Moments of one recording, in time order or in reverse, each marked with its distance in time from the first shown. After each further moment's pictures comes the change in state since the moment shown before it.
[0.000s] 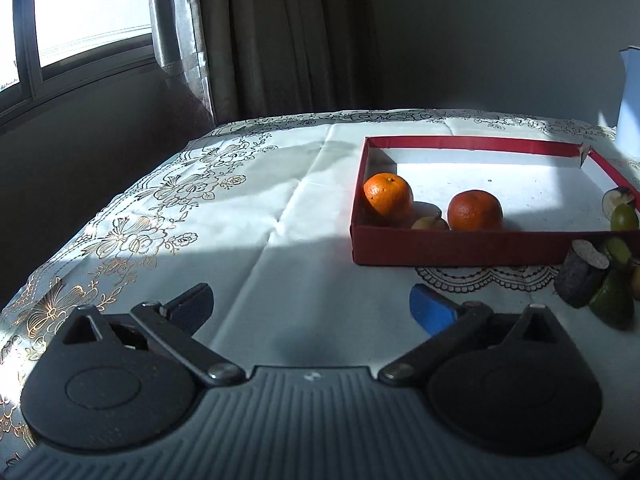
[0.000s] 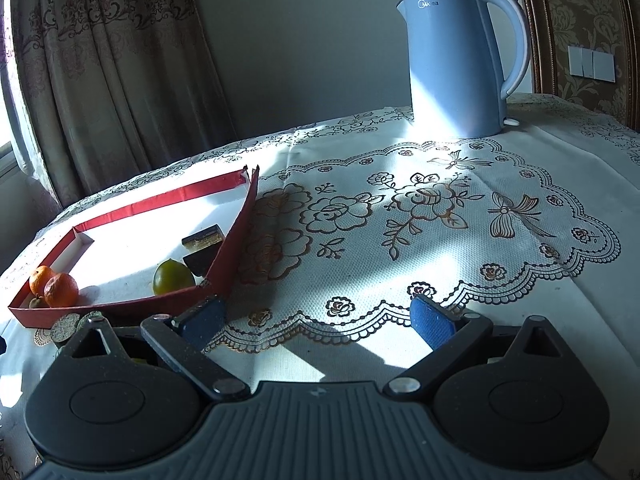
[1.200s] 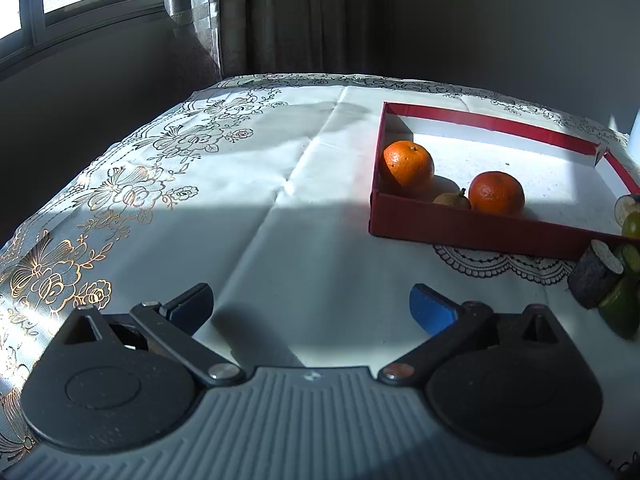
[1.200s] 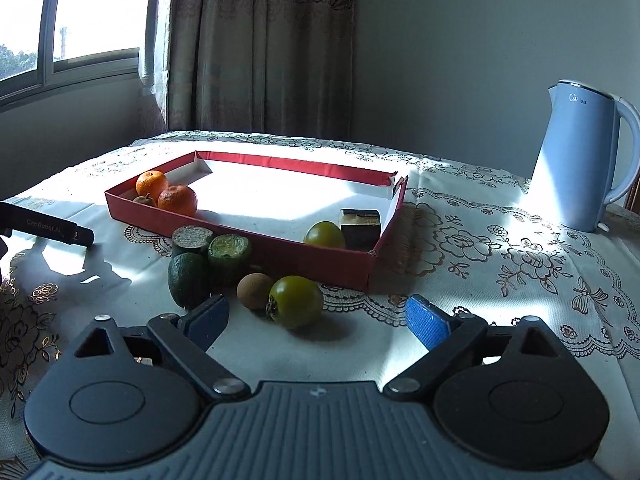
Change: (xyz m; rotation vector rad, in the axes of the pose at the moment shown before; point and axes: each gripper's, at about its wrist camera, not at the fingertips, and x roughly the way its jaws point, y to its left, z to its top) left arm 0.018 0.013 -0.001 -0.082 0.127 -0.021; right arm -0.027 0.072 -0.029 -0.421 -0.007 0.166
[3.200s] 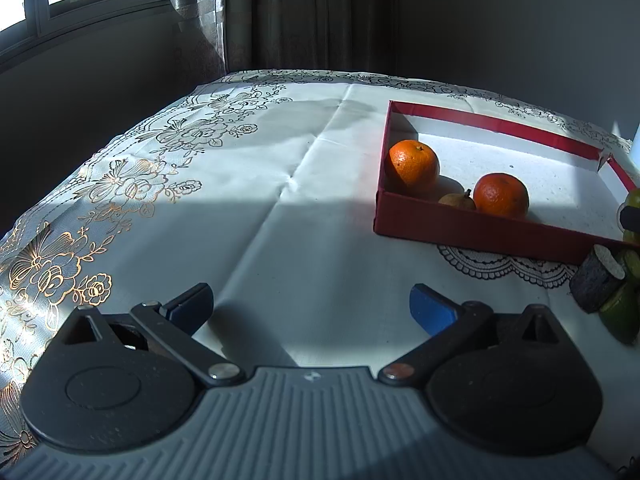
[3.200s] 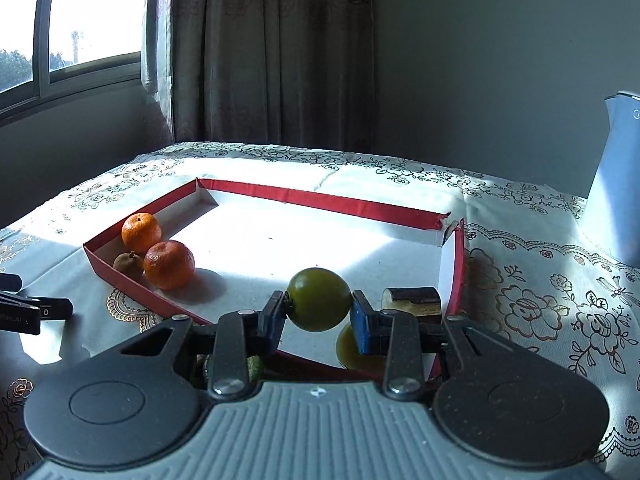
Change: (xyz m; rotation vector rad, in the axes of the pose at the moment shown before) left arm 0.000 0.003 -0.001 -0.023 0.009 0.001; right arm 0.075 0.008 0.058 0.030 -0.007 0.065
